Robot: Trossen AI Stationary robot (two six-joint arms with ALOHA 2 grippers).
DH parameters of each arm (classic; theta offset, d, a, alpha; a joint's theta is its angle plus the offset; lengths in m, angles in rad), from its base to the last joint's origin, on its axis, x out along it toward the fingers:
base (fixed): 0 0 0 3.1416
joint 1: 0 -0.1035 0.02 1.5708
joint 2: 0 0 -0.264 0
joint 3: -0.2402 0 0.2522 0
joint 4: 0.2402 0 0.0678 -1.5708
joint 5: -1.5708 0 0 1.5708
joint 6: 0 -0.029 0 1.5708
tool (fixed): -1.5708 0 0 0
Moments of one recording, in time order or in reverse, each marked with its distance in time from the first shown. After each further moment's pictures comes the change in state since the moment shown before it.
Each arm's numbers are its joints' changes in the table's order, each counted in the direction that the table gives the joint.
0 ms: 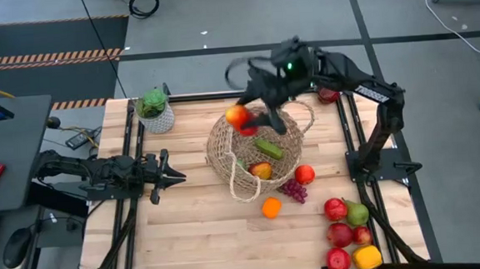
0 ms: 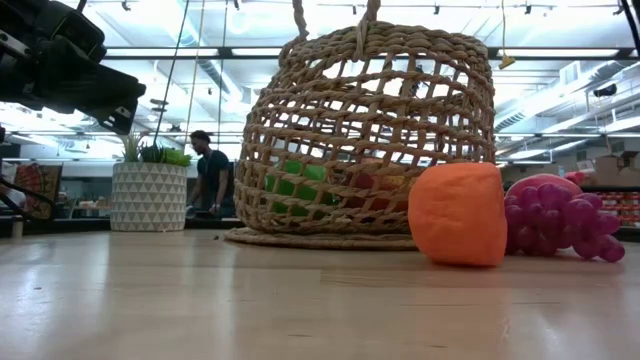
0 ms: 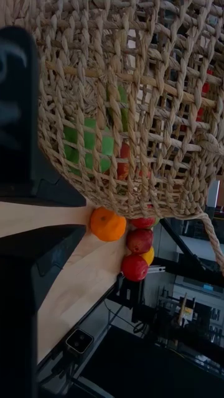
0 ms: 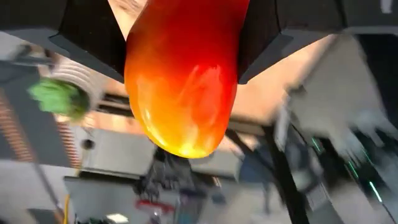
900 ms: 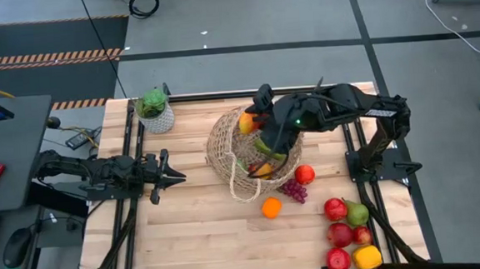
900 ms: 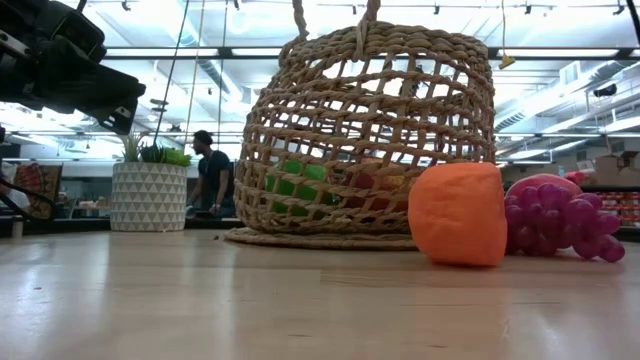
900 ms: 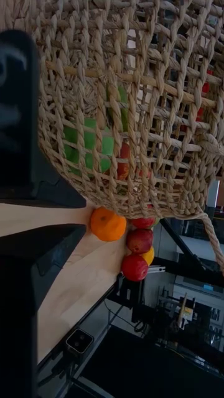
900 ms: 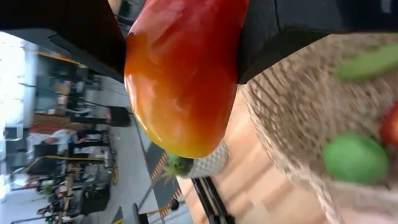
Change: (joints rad) left arm 0.000 0.000 0.000 0.000 0.000 0.000; right arm -0.313 0.000 0.000 0.203 0.894 0.794
